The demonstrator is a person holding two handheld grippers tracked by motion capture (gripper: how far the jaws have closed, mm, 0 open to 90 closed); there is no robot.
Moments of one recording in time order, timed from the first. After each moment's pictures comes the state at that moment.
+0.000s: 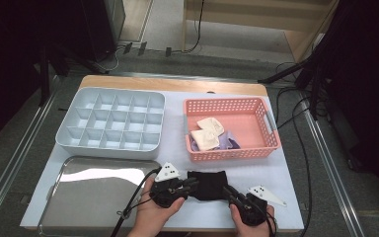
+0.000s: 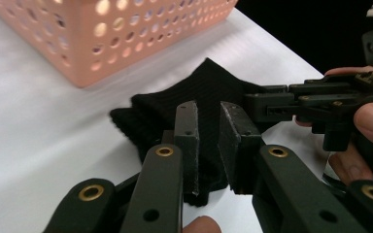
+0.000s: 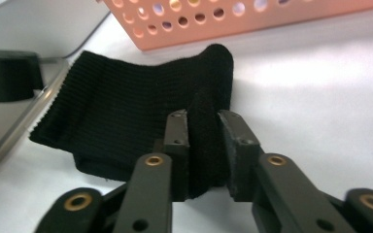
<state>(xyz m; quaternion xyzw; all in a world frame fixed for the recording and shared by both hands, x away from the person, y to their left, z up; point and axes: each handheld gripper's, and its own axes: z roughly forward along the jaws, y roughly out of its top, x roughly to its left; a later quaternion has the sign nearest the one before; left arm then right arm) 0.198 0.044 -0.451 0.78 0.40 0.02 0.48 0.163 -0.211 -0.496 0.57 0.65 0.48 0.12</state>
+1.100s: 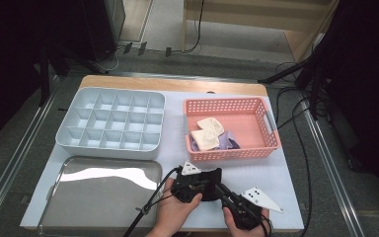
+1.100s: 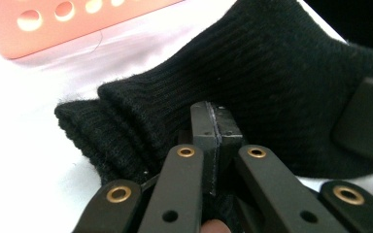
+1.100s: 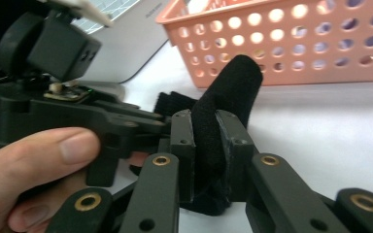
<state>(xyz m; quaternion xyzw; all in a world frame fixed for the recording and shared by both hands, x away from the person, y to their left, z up) 0.220 -0.001 -0.482 0.79 0.45 0.00 0.42 0.149 -0.187 -0.470 0.51 0.66 0.53 0.14</state>
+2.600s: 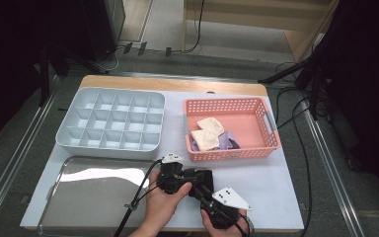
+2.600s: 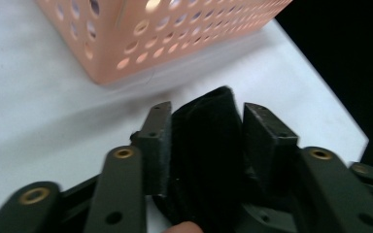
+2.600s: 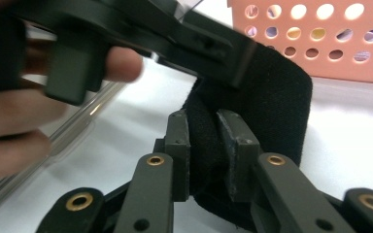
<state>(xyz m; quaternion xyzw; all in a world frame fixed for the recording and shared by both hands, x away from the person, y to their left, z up) 0.231 0.033 -0.457 0.75 0.50 -0.02 0.44 0.153 -0.136 -0.483 0.47 0.72 0.49 0.17</state>
